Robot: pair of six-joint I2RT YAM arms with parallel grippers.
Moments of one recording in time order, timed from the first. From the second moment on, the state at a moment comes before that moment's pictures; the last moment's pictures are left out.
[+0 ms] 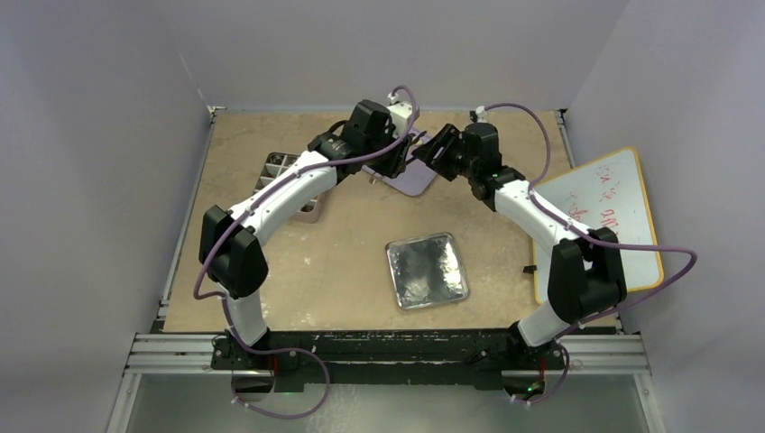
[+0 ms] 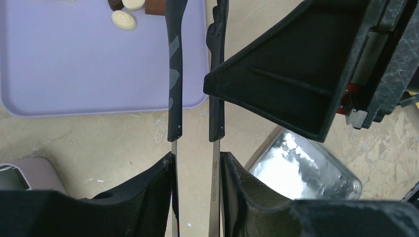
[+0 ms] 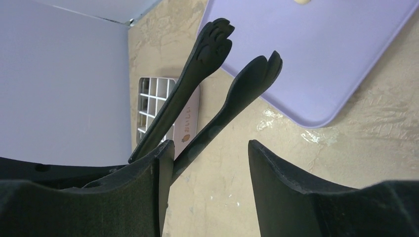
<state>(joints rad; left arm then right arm) -0.65 1.82 1.73 -0.55 0.09 -0.07 0.35 1.57 1.15 -0.02 -0.18 0.89</state>
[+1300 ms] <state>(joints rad) -0.64 1.83 1.76 -0.47 0.41 -0.35 0.34 1.30 0.93 0.00 -0.10 1.37</state>
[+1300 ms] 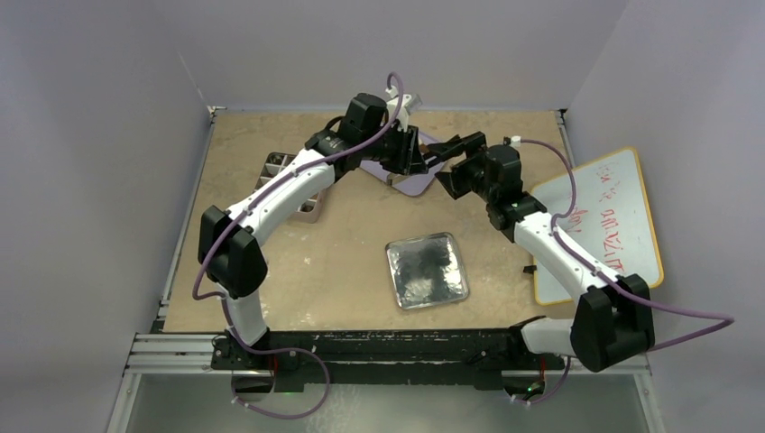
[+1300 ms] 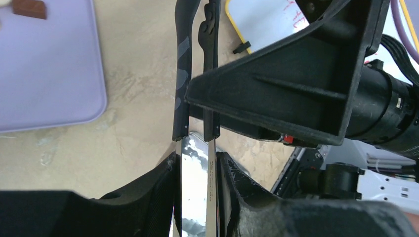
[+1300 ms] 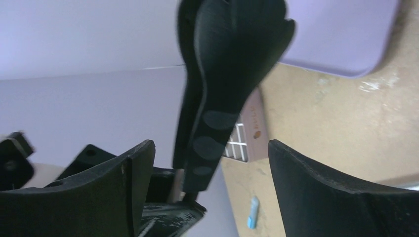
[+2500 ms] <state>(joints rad) -0.59 1.79 1.67 -0.50 0.32 -0.15 0.34 1.42 0.88 0.14 -0.12 1.54</state>
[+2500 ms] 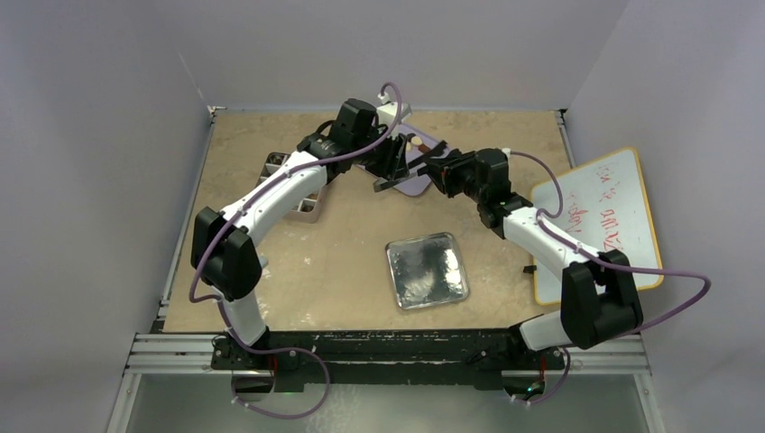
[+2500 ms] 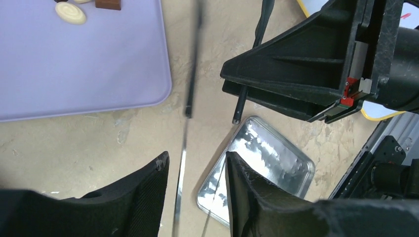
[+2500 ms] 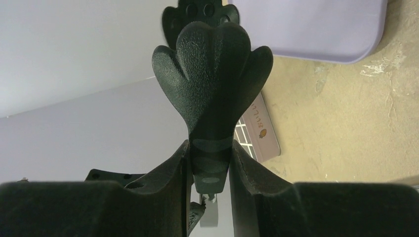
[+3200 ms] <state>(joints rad) -0.59 1.82 1.67 -0.50 0.35 -0.08 0.34 1.46 0.88 0.20 -0.17 1.61</state>
